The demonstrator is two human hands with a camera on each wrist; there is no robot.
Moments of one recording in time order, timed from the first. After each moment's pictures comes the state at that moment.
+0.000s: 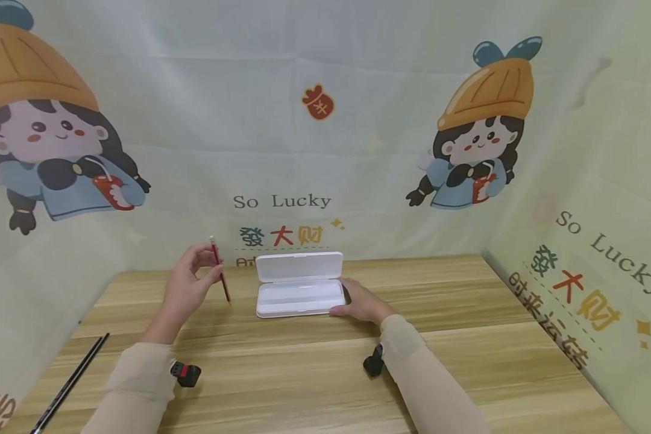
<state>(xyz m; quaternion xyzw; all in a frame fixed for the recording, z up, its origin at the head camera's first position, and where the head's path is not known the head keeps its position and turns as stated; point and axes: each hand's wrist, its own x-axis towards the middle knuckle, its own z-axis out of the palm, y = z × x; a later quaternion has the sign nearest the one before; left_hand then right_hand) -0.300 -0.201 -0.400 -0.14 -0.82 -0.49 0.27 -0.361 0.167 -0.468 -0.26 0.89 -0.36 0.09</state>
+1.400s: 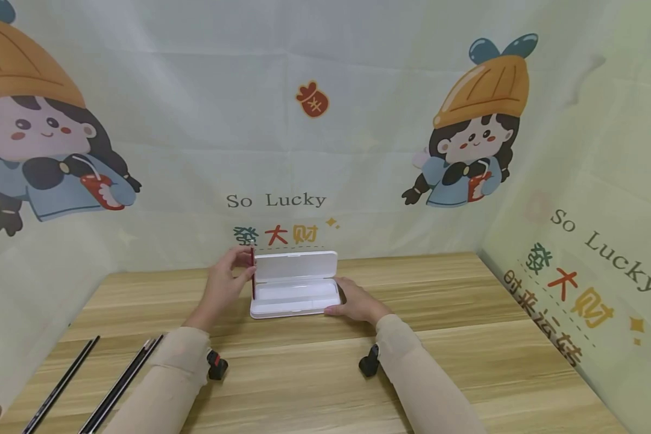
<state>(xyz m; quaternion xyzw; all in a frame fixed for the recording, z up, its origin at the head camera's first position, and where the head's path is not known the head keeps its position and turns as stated) -0.343 -0.147 -0.430 -0.18 -0.82 -0.48 0.24 -0.364 0.167 -0.472 -0.25 0.90 -0.35 0.08</state>
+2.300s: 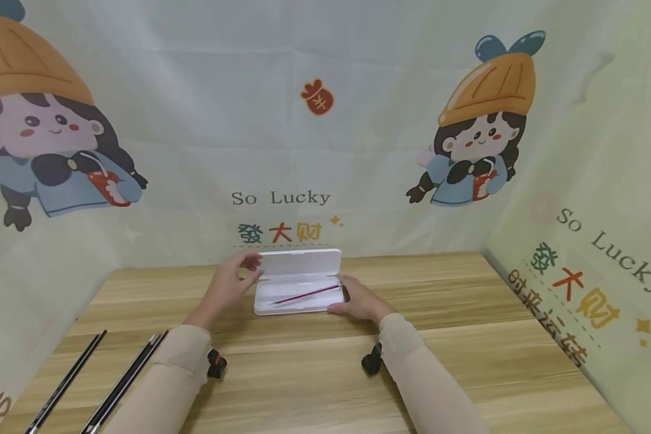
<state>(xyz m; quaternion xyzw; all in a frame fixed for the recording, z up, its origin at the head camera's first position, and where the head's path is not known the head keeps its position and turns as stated) -0.333 -0.150 -0.425 -0.16 -0.88 -0.41 0.17 -0.359 0.165 -0.470 -0.27 0.89 -0.35 0.06</state>
